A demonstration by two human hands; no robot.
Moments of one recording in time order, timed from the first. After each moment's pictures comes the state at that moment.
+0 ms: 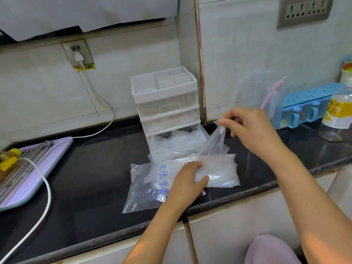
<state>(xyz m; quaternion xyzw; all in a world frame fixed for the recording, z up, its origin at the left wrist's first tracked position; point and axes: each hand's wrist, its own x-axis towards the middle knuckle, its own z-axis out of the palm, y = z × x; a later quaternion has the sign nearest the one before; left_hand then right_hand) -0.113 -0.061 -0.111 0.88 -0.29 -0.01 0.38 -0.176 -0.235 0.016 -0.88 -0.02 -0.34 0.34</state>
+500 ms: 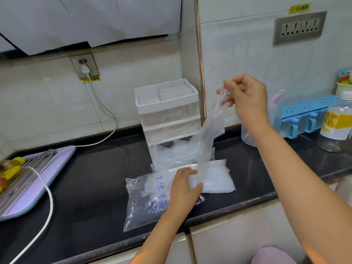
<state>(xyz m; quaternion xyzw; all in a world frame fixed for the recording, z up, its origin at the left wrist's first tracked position) -0.110 -0.058 -0.108 0.87 -0.24 0.06 0.43 -0.136 -0.236 0.072 -0.68 -0.04 -0.46 0.57</state>
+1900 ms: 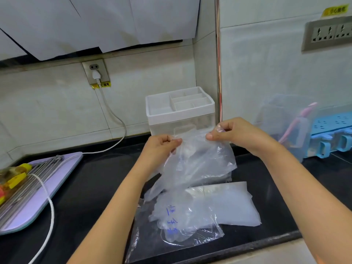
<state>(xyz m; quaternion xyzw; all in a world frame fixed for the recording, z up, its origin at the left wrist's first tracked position) -0.029 -0.012 0.033 0.81 -0.20 0.00 0.55 -0.084 -0.233 0.051 -0.85 -0.03 -0.09 0.53</state>
